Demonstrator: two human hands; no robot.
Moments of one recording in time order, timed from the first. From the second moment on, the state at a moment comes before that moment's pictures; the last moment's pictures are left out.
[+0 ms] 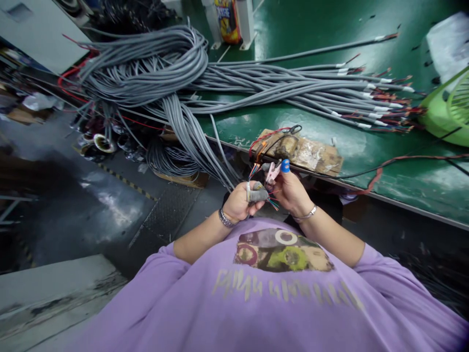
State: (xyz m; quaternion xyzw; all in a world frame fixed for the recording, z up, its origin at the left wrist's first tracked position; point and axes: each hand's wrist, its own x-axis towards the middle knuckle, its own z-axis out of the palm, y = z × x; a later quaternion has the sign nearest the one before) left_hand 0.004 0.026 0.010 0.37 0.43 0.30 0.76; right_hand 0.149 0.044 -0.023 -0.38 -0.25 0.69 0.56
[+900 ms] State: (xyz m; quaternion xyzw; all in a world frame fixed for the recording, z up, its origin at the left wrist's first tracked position) left_hand -0.010 0.032 0.004 0.28 0.34 0.25 0.86; right_hand 0.157 0.042 -0.015 -0.31 -0.18 0.77 0.53
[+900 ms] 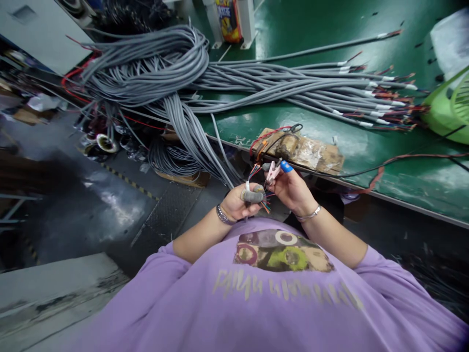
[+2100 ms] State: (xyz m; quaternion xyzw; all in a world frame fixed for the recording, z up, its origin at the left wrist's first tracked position) left_hand 0.004 0.006 0.008 0.33 0.40 0.32 0.79; right_hand 0.164 0.037 -0.017 -0.28 -0.16 0.80 0.51
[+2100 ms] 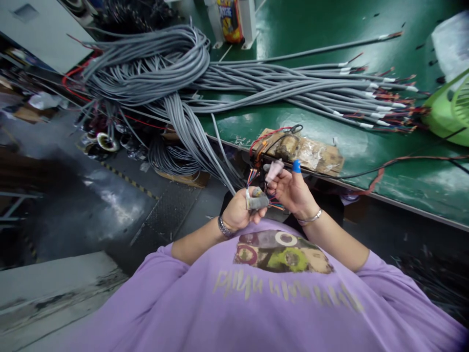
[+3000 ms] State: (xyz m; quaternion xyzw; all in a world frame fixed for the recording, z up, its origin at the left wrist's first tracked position) left_hand 0.027 0.003 0.013 0.28 0.50 0.41 0.71; right_hand 0.147 0.047 -0.010 -0.33 -0.10 0.76 0.55
